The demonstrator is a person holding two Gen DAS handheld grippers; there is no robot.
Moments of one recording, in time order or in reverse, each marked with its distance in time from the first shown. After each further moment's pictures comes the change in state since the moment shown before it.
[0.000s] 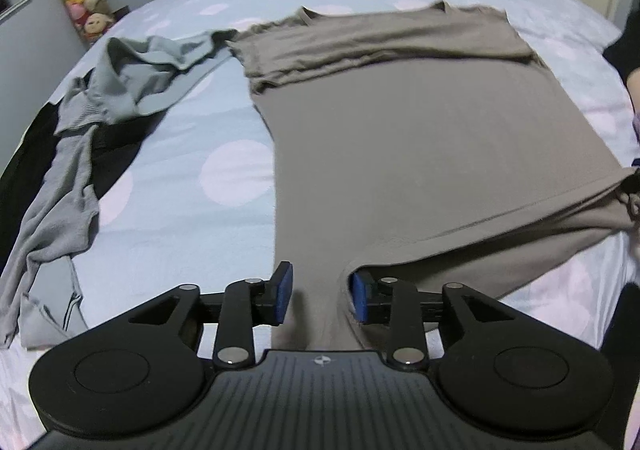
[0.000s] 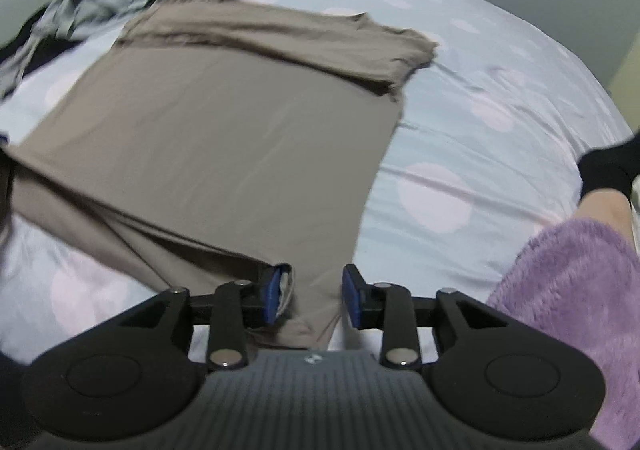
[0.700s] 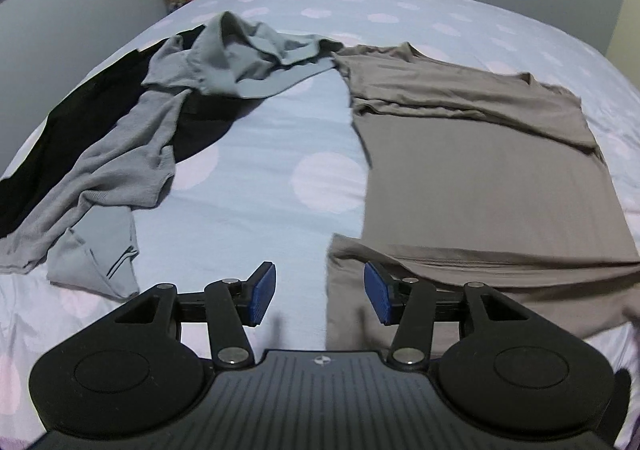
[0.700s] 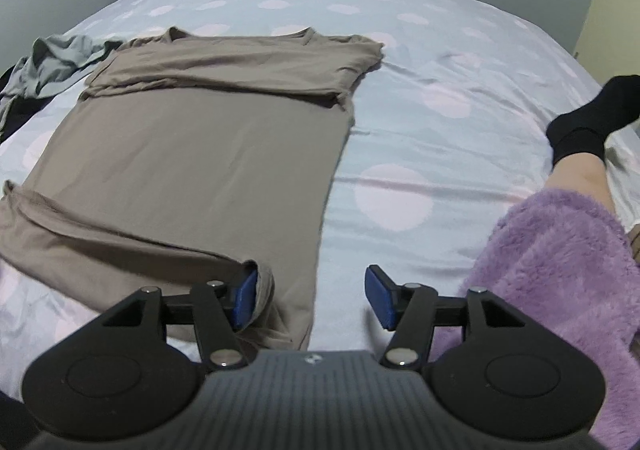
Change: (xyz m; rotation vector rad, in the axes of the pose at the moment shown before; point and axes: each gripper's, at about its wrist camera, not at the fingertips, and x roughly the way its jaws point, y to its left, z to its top) left arm -0.019 0.055 -0.003 -0.290 -0.033 0.078; right arm -0.008 -0.026 0.004 0.166 -0.032 -0.033
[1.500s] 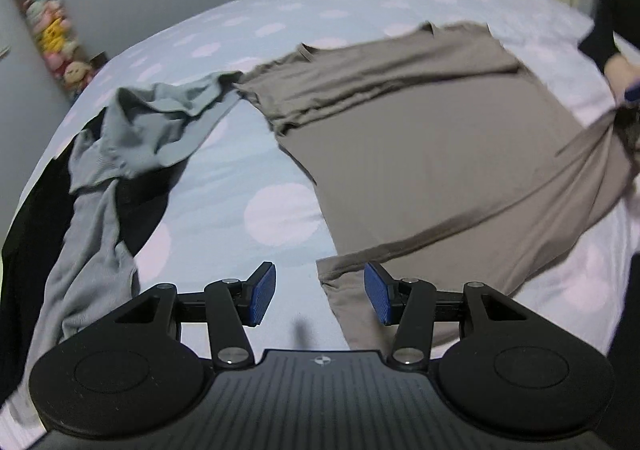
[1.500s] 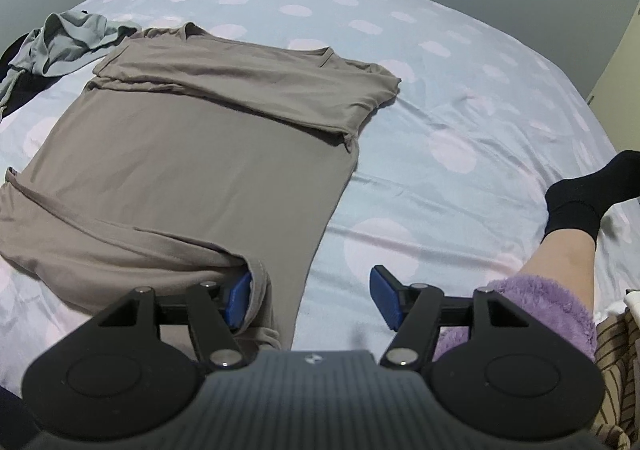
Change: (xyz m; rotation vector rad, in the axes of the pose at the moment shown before) left arm 0.016 -0.022 0.014 0.457 -0.016 -0.121; right arm -0.003 0.008 0.041 -0.164 0.025 -0.010
